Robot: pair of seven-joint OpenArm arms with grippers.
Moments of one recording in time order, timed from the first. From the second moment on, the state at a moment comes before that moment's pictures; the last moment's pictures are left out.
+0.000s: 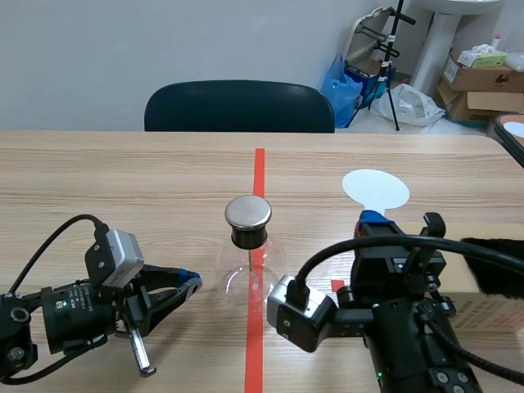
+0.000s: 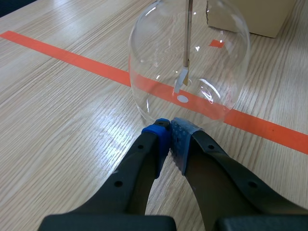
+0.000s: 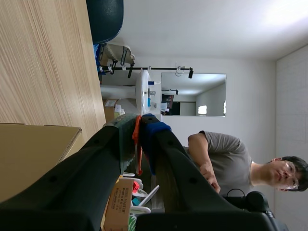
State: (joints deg) left arm -7.4 -30.4 42.3 51.3 -0.1 -26.7 -45.2; right arm -30.6 13.5 -23.8 95.4 -91.3 -28.0 -20.3
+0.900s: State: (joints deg) left arm -6.3 -31.5 42.3 51.5 -0.3 -26.8 -46.8; right arm -36.7 11.5 -17.6 97.8 -91.3 -34.2 -14.1
